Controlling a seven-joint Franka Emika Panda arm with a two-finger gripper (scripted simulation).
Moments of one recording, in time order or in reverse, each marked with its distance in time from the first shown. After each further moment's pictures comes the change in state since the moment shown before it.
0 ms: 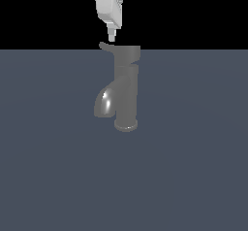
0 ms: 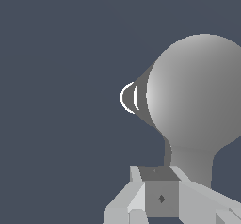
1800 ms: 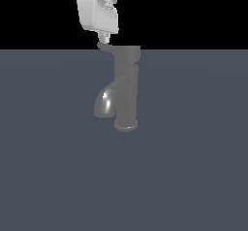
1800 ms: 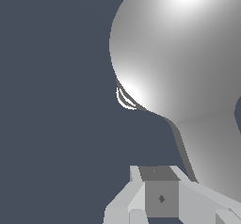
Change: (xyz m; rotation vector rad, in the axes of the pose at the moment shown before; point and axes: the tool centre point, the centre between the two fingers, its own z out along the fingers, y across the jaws) arm -0.022 0.010 0.021 0.044 0.040 0.164
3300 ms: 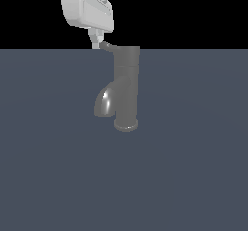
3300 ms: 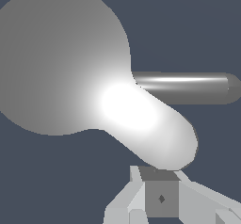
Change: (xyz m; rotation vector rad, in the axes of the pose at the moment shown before) arm 0.009 0.070 0.000 -0.005 -0.001 -0.021
